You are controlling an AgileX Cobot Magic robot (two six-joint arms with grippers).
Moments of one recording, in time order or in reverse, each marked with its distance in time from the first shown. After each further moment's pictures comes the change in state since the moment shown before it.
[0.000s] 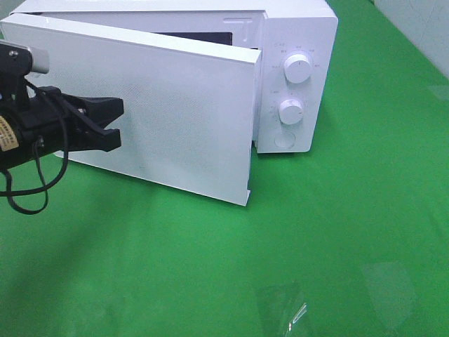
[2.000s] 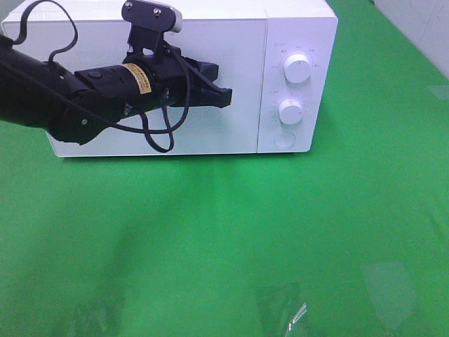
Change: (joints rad) left arm -0.281 0.218 -0.502 -0.248 0.351 0.130; right arm 0.000 0.000 0.000 0.003 -0.001 0.000
